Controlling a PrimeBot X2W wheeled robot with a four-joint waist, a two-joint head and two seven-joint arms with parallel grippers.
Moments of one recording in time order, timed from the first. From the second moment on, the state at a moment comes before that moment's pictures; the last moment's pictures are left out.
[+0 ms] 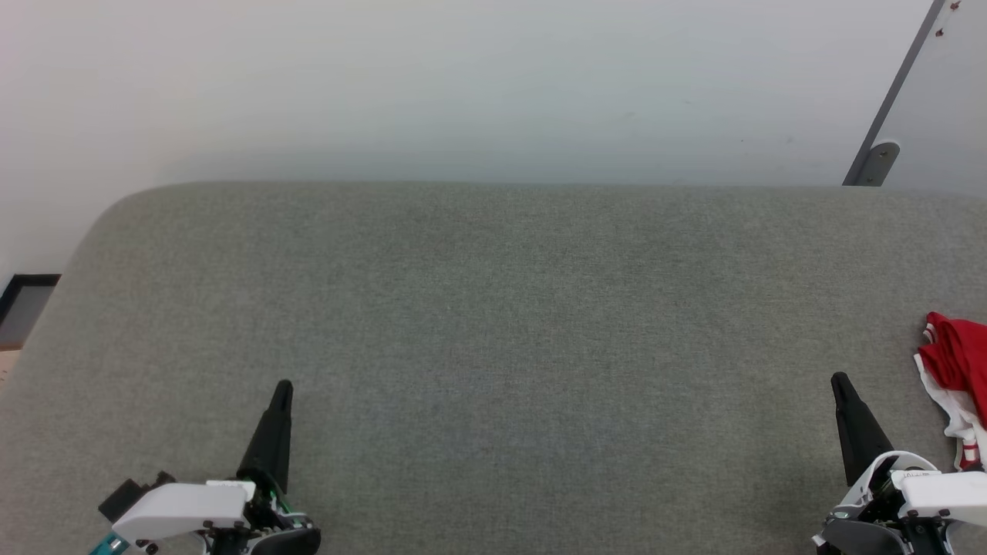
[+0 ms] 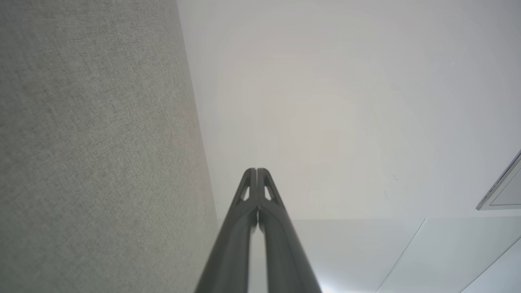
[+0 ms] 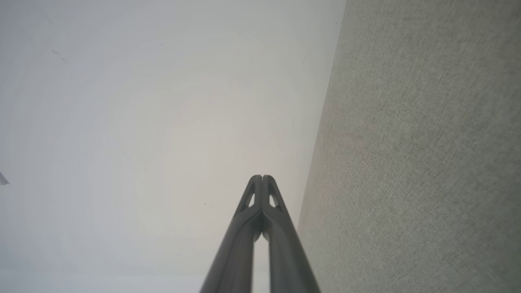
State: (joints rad) left arm -0.10 0.05 0.11 0.24 -1.61 -0.13 0.11; right arm -0.11 -0.05 -0.11 0.25 1.61 0.13 0.11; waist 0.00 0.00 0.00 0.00
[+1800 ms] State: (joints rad) left arm -0.10 0.05 0.11 0.24 -1.61 -0.13 0.11; right arm -0.11 -0.05 -0.11 0.25 1.61 0.13 0.11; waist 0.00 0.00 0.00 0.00
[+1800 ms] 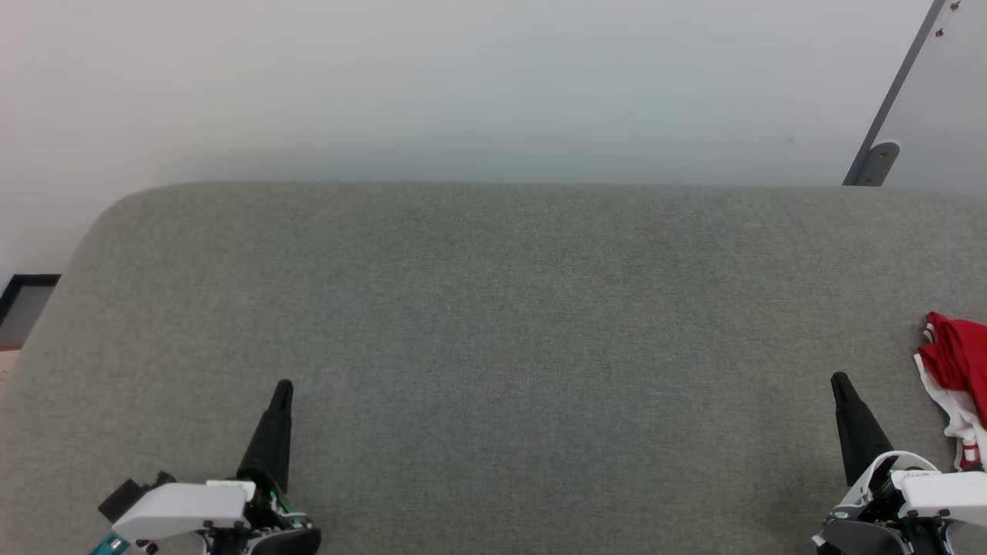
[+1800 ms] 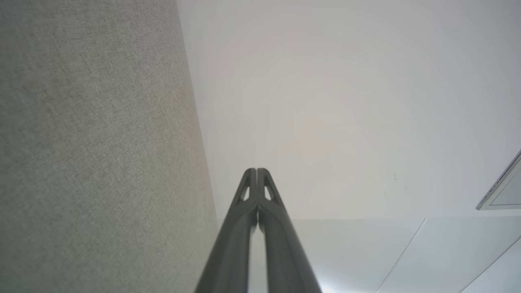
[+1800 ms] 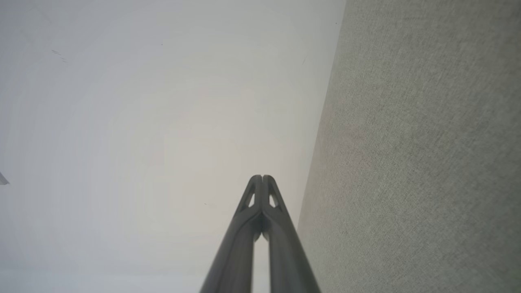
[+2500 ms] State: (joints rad) left arm -0.11 0.05 0.11 0.24 -1.61 -0.13 0.11; right arm -0.11 -0.05 -0.11 0.25 1.61 0.13 0.11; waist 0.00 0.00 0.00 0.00
